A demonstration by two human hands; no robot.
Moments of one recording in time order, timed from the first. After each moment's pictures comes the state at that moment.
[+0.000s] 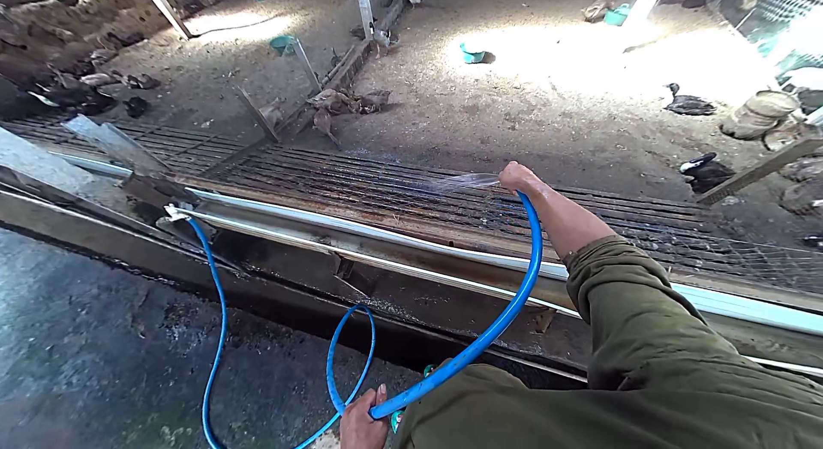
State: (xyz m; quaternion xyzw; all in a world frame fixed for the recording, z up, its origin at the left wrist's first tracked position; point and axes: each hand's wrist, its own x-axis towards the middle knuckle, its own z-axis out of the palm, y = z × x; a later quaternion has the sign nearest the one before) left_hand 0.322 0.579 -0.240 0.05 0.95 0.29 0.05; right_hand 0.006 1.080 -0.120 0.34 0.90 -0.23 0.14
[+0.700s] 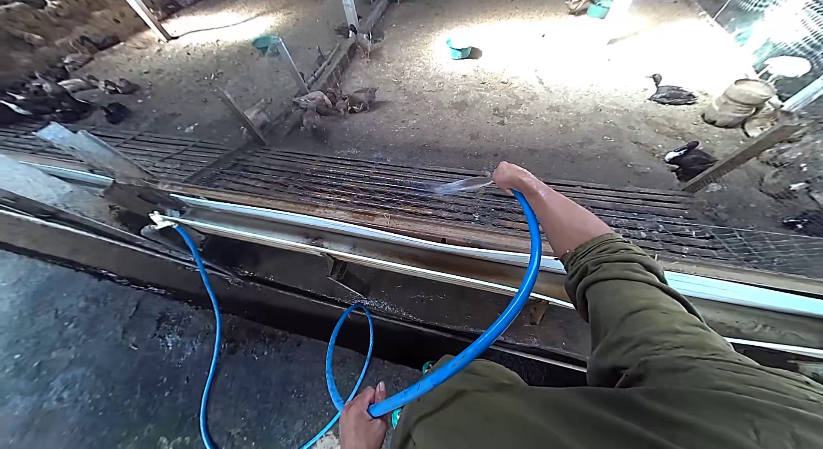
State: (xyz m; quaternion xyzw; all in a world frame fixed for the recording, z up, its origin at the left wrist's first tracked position) left_hand 0.322 0.585 -0.241 0.07 0.95 0.29 0.04; right_hand 0.017 1.096 -0.128 0.30 0.91 -0.21 0.18
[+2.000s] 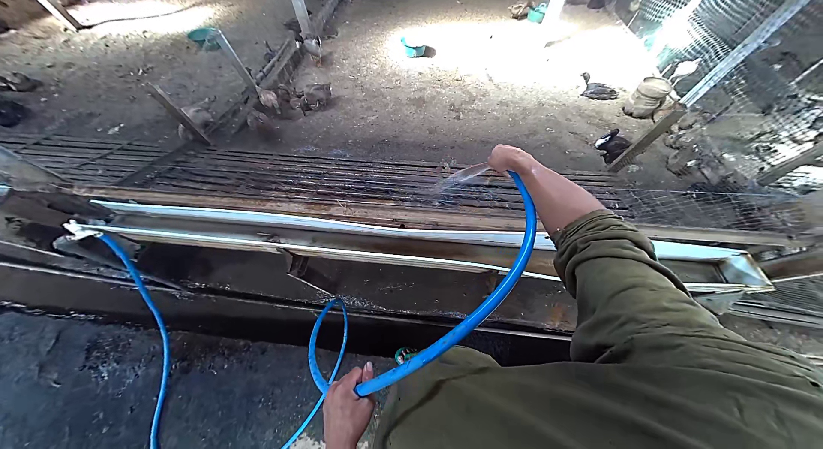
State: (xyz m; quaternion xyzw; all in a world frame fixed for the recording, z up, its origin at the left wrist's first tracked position) left_hand 0.360 0.626 -0.227 0.14 0.95 0.29 0.04; right_hand 0.127 1.159 -0.079 0.28 0.93 -0.09 0.22
